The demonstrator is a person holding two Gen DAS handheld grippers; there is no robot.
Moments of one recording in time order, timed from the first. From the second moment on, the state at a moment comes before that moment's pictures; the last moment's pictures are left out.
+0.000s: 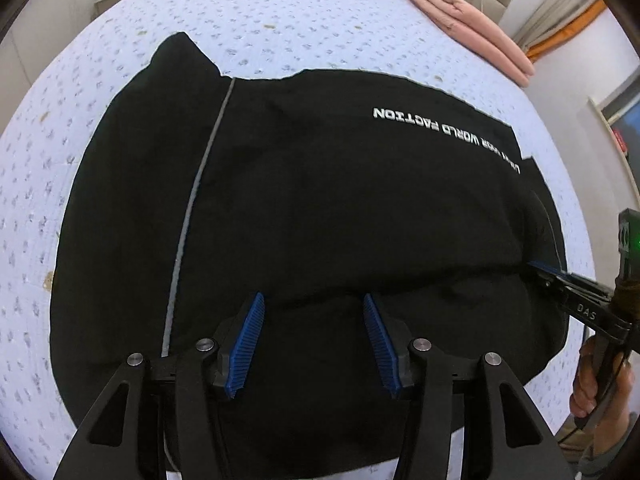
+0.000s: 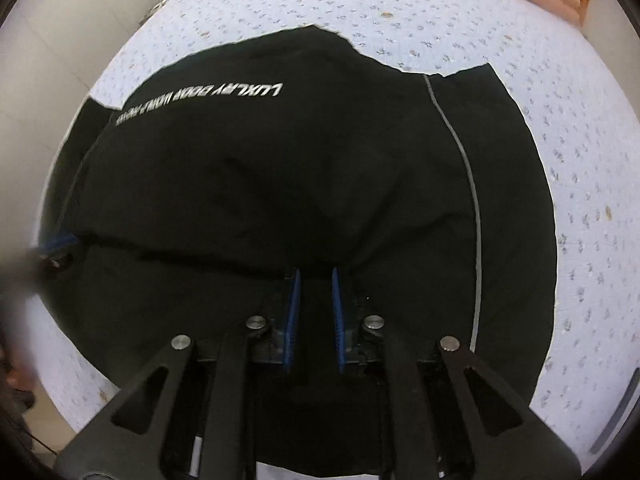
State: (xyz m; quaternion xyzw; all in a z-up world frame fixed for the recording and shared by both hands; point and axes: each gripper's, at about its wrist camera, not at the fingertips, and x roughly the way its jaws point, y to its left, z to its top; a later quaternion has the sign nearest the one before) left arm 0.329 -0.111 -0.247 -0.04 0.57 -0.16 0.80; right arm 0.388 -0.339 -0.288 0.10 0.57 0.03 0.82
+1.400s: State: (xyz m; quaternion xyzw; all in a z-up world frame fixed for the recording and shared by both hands) left arm 0.426 0.042 -0.341 -0.32 0.61 -0.30 0.66; right arm 0.373 -0.529 -0.399 0.44 0.50 0.20 0.72
